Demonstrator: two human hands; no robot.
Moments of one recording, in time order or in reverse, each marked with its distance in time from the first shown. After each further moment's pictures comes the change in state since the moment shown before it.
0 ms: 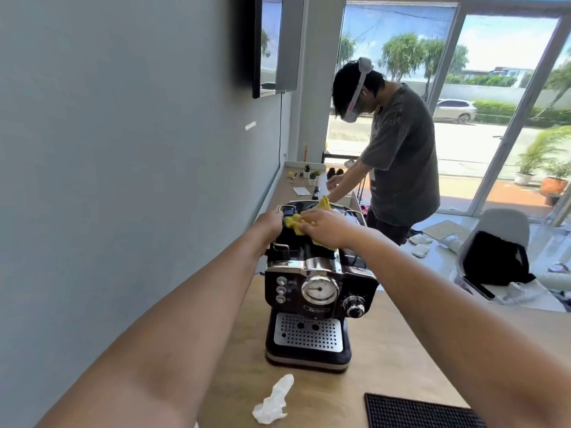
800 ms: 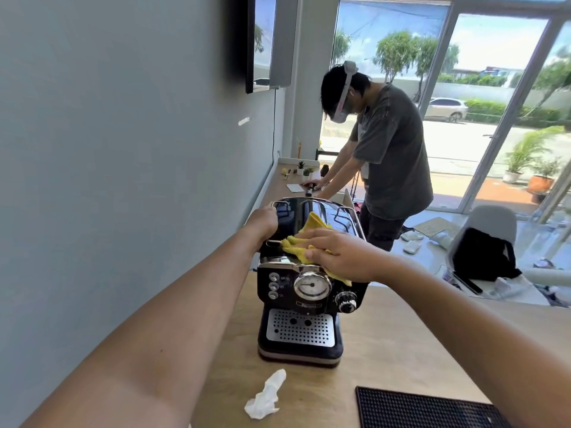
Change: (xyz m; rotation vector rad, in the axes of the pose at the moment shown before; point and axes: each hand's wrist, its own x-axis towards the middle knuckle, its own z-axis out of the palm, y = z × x) left_hand 0.005 -0.001 0.007 0.102 0.065 0.045; right_hand -0.073 0.007 0.011 0.137 -0.023 -0.194
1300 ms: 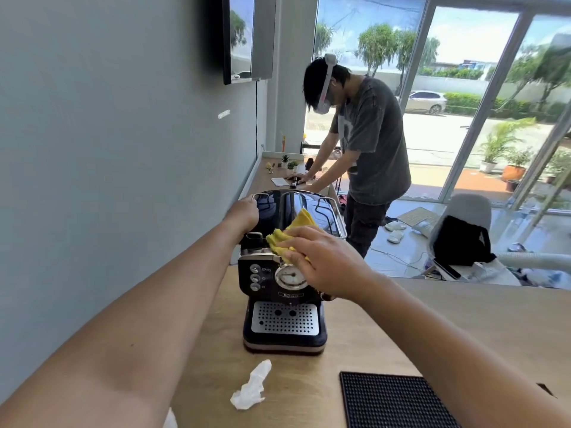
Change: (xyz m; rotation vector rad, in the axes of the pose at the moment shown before) left_hand -0.003 0.003 0.000 0.222 0.026 0.042; right_hand -0.030 -0.014 0.030 -0.186 0.337 -0.060
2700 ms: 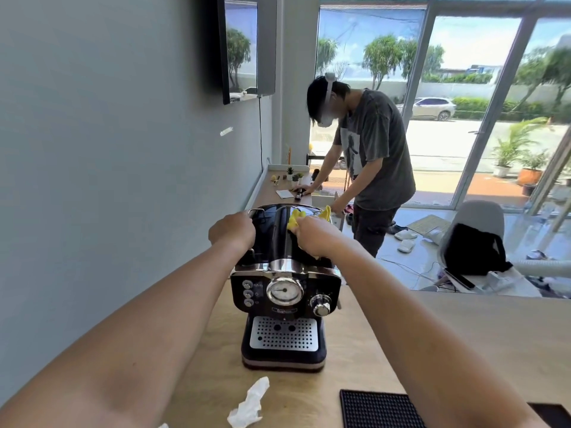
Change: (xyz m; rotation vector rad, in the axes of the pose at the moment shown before) left_hand -0.003 0.001 0.000 0.594 0.194 0.053; right_hand 0.078 0.041 -0.009 -0.036 -0.293 0.472
